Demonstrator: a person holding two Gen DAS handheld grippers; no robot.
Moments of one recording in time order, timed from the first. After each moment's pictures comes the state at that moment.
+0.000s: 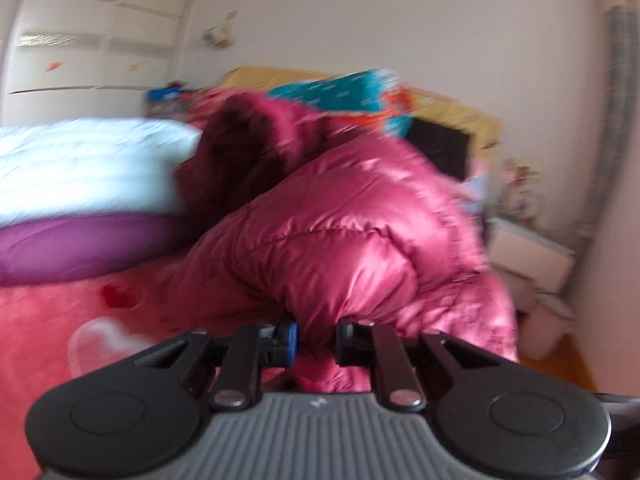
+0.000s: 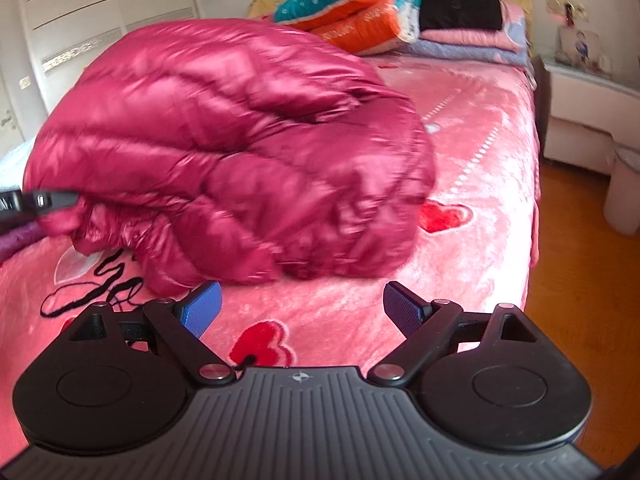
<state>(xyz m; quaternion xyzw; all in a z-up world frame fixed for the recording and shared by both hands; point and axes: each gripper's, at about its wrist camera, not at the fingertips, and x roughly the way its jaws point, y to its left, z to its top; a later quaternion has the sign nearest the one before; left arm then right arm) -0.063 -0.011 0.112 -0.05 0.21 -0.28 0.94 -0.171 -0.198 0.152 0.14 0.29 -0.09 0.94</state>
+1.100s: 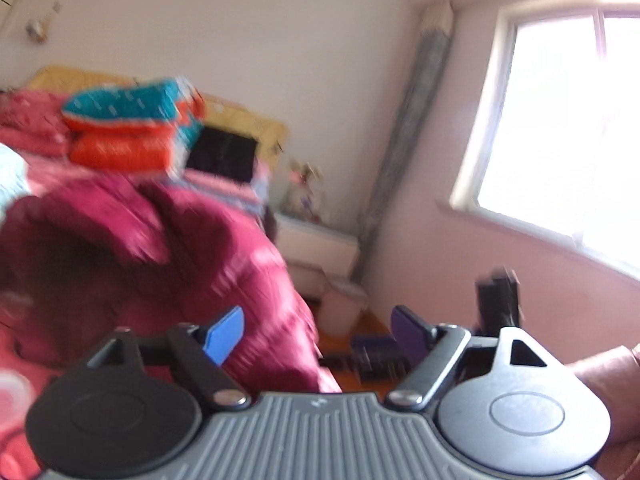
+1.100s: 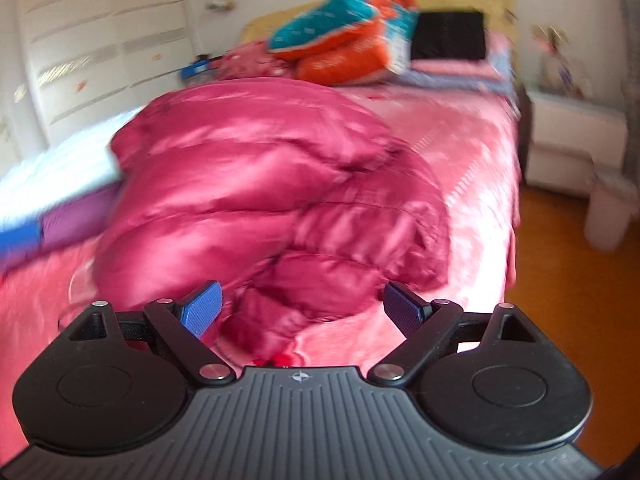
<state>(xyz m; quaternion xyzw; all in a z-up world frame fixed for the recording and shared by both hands) -0.067 0.041 0.120 -0.09 0.16 -0.57 0.80 -0.198 -0.169 0.192 0.08 0.27 -0.10 0.95</state>
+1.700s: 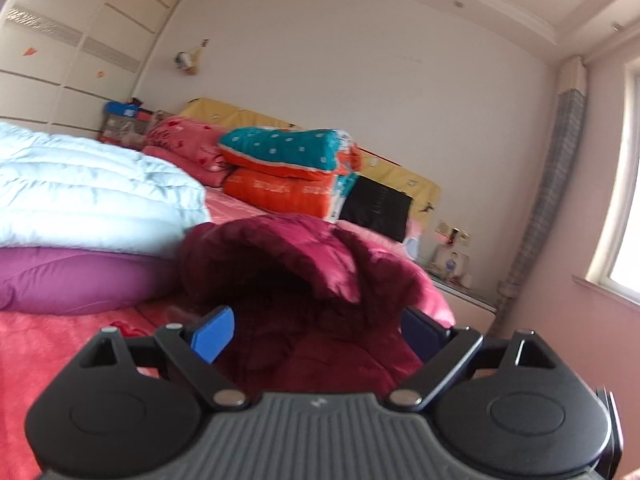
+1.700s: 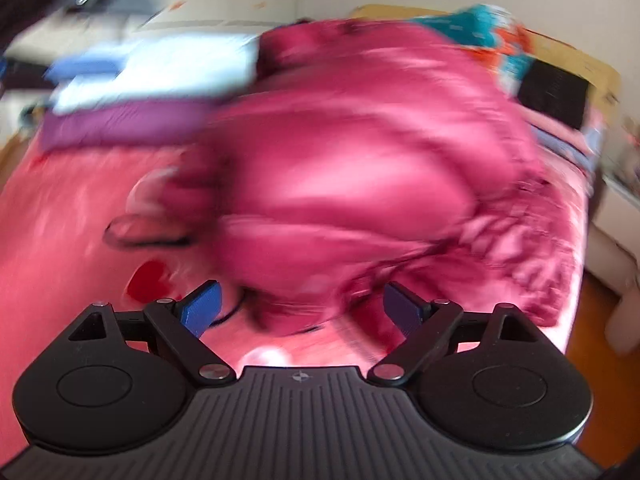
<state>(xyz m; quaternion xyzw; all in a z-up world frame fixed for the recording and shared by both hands) -0.034 0.098 0.117 -0.15 0.16 -0.36 0.91 -0.150 -0.056 0.143 -0.07 0.30 -0.01 0.95</state>
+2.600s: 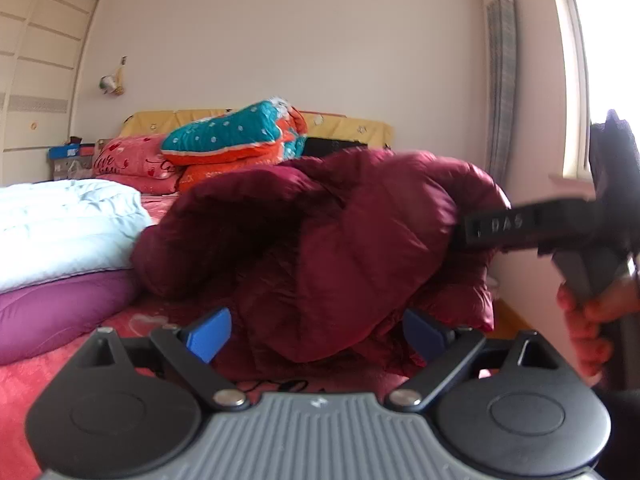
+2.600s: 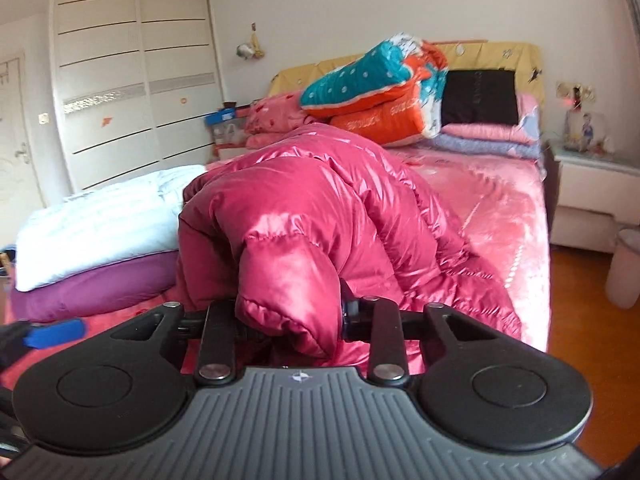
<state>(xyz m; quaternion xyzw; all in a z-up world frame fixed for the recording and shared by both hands) -0.060 0.047 0.099 0.01 0.13 -0.42 0.90 -0.149 -0.152 0.226 0.12 0.19 -0.08 0.97</state>
